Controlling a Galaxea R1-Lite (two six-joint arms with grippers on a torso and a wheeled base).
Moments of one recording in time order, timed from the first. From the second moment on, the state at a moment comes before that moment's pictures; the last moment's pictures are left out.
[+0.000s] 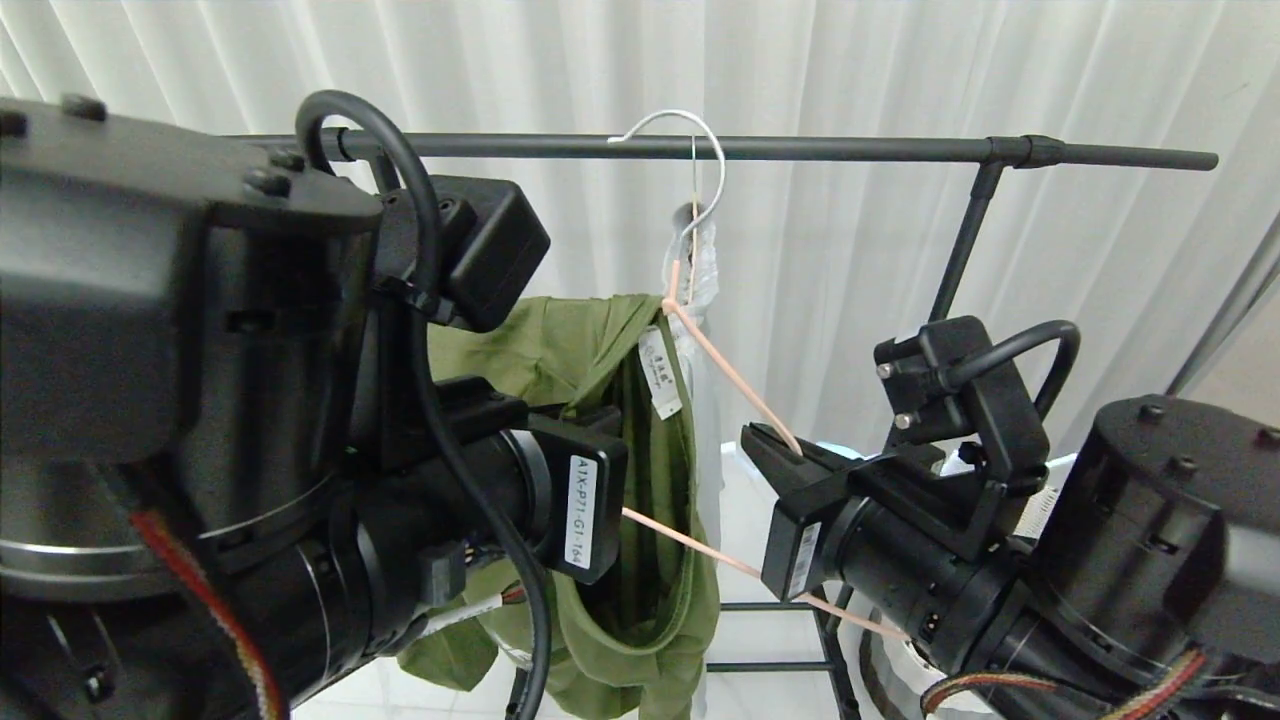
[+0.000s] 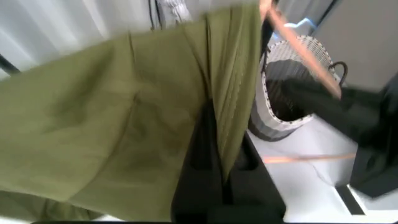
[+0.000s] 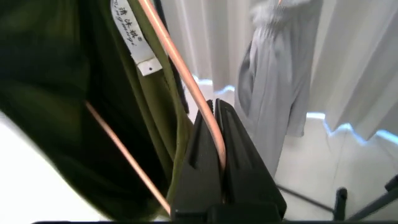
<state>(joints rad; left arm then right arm) -1.02 1.43 -1.06 0.05 0.53 -0.19 1.14 1.63 -0.71 -0.93 -0.47 0.17</state>
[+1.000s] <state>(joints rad) -1.00 1.20 -0.92 0.05 0.28 0.21 1.09 1.46 -0.46 -1.00 -0.46 0.03</state>
